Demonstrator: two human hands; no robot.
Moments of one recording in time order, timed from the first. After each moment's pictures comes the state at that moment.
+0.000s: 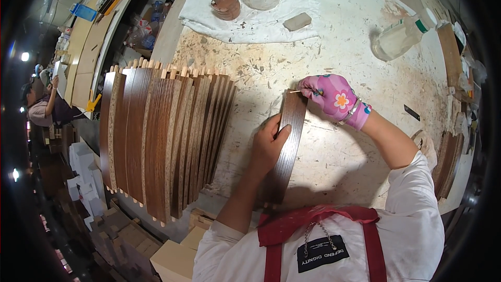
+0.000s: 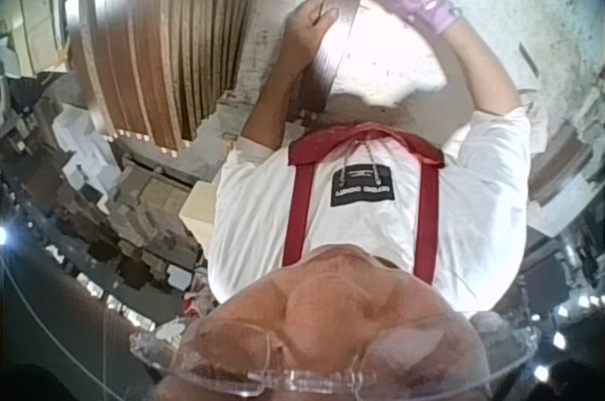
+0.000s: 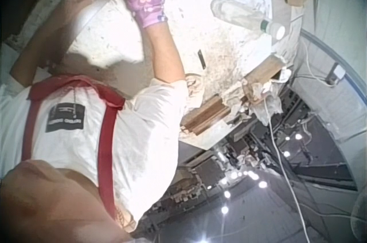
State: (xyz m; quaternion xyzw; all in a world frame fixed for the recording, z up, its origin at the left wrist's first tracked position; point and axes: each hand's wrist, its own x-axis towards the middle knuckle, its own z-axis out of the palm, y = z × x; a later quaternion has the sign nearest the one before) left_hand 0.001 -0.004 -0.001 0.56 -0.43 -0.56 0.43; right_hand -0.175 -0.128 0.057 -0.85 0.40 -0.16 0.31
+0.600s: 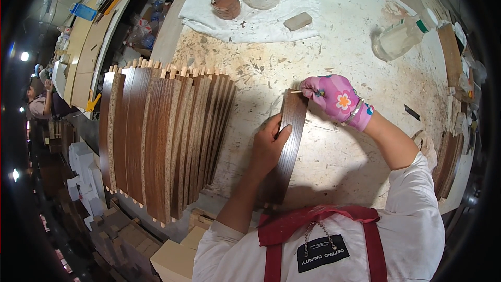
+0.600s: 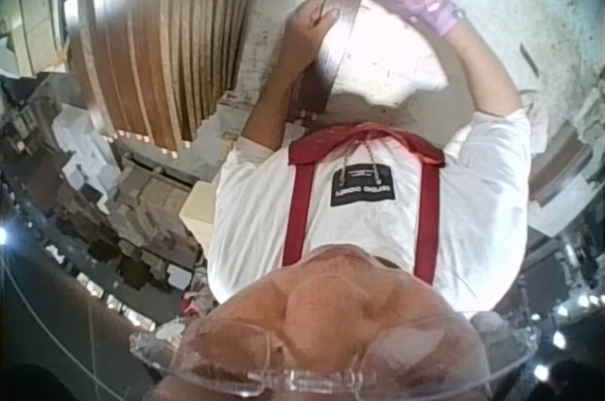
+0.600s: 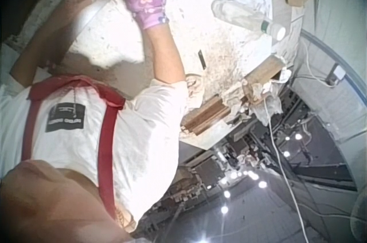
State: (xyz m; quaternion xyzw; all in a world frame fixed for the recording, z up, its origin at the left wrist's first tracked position) left_hand 0.000 -0.004 0.000 0.59 -0.44 -0.54 0.42; right_hand -0.172 -0.125 0.064 -0.85 0.42 -0.14 0.28
